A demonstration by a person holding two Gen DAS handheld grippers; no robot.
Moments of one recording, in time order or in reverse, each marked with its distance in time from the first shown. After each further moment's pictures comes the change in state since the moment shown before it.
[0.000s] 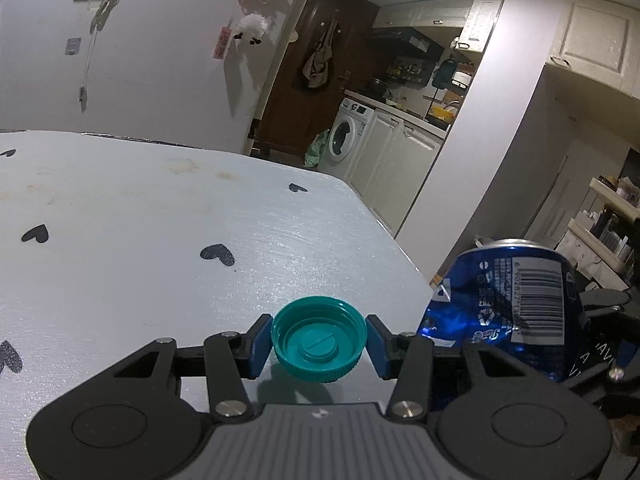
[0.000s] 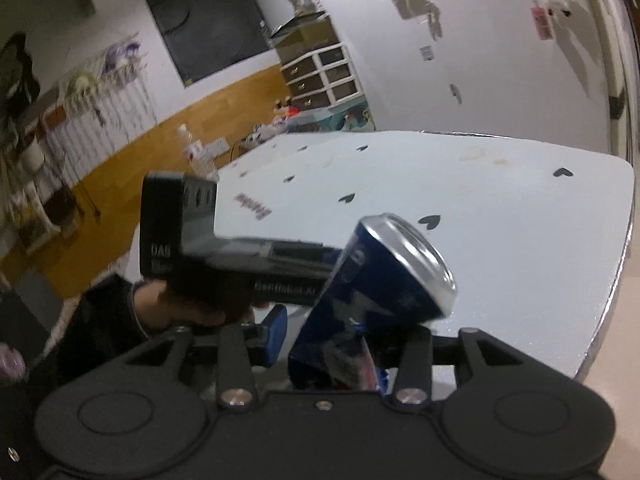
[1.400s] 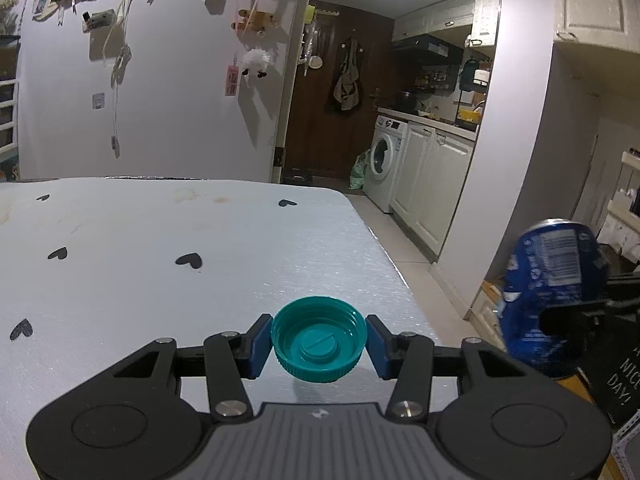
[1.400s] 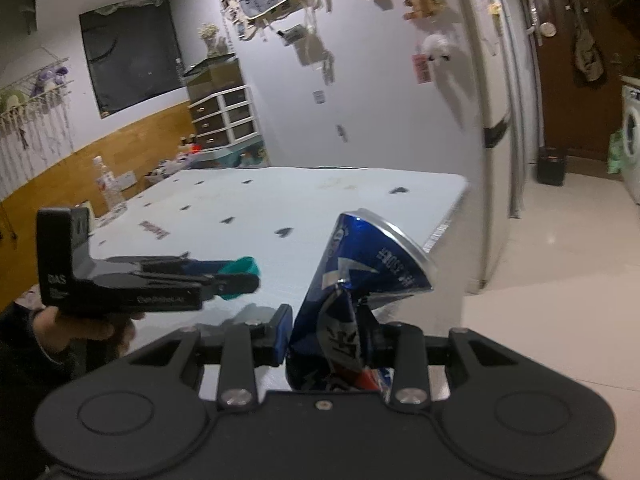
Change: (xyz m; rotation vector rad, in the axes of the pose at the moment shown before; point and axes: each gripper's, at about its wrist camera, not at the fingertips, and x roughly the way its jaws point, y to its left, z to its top) left arm -0.009 -0.104 -0.030 0.105 -0.082 0.225; right arm -0.109 -0.029 -0.049 -0.013 -0.128 -0.371
